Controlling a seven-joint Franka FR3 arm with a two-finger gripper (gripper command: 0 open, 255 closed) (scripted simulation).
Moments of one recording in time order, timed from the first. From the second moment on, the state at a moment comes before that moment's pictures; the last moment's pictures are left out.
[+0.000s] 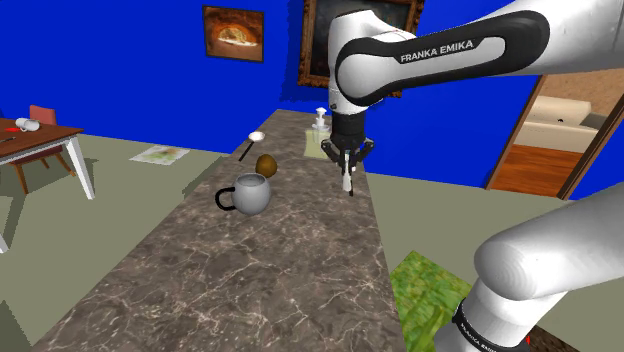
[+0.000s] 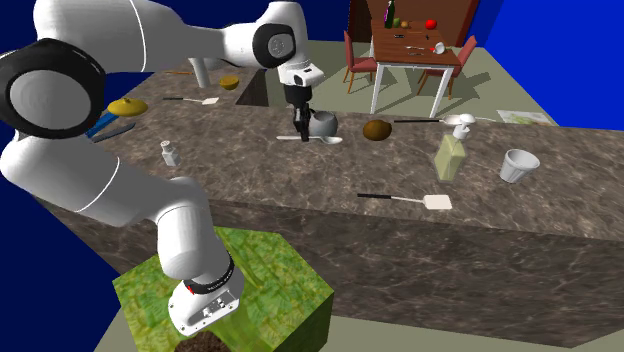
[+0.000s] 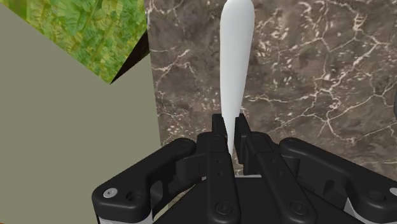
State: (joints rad) arm -0.35 -0.50 0.50 -2.31 0.03 1.82 0.94
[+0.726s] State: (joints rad) arm -0.37 -0.02 0.72 -1.86 -0.17 1.75 1.24
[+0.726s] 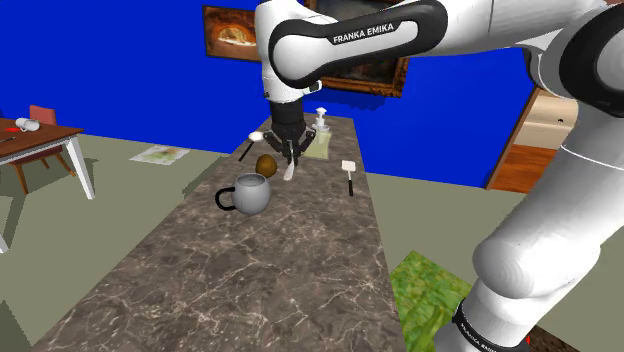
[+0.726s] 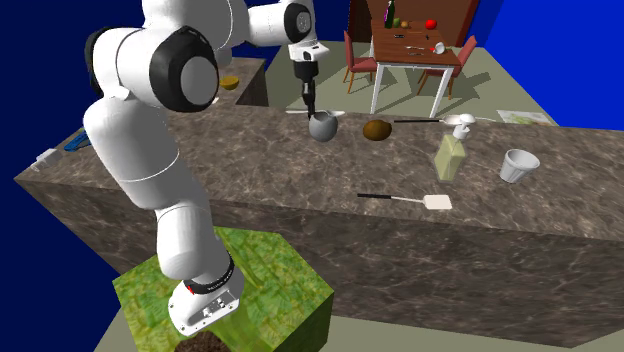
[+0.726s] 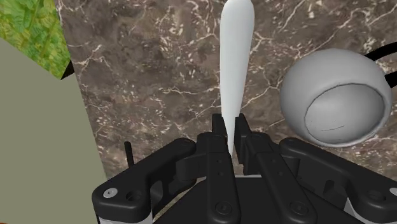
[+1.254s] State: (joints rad) arm -0.16 0.42 0.75 -1.38 -0.44 1.56 1.44
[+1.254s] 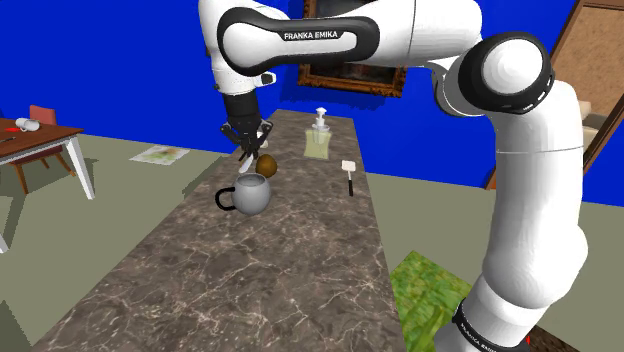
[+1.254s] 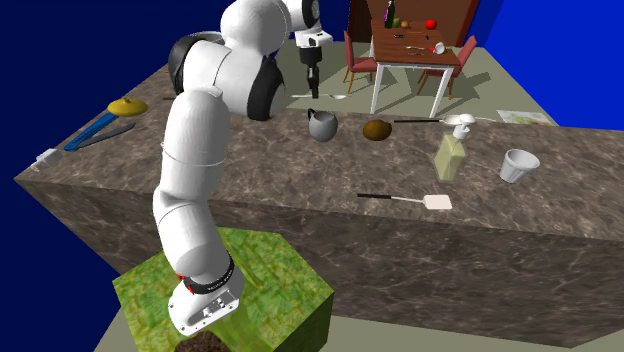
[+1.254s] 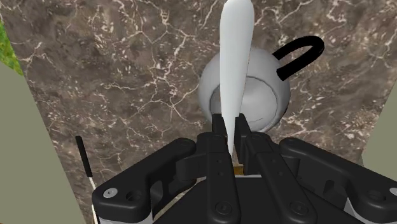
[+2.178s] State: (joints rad) arm -0.09 0.55 0.72 -1.34 -0.51 1.62 1.49
